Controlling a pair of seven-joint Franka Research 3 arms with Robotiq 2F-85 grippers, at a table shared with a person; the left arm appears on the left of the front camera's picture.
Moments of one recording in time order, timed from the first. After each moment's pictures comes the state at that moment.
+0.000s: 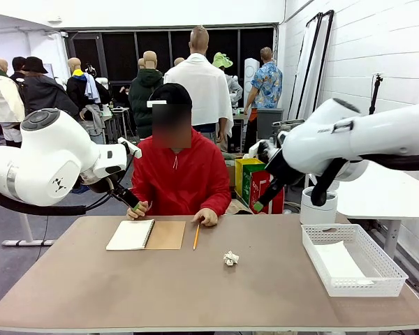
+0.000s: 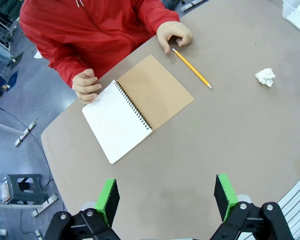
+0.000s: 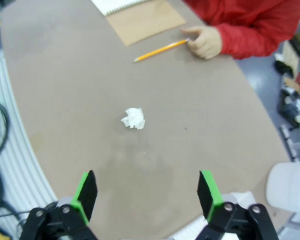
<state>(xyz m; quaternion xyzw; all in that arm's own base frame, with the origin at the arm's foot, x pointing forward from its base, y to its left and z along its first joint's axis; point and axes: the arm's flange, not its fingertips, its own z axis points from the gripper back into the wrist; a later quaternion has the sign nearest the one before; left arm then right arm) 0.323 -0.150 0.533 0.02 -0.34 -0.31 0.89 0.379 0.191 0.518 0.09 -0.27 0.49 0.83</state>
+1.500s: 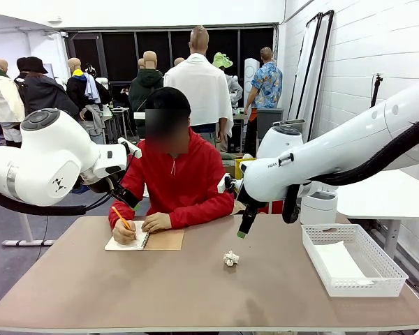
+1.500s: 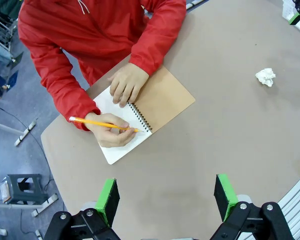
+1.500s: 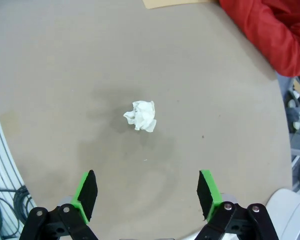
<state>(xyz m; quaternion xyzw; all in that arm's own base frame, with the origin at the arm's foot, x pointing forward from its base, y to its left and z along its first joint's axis) 0.323 -0.150 0.533 0.02 -0.34 -0.31 0.89 0.408 0.264 0.440 0.02 -0.19 0.57 0.80</state>
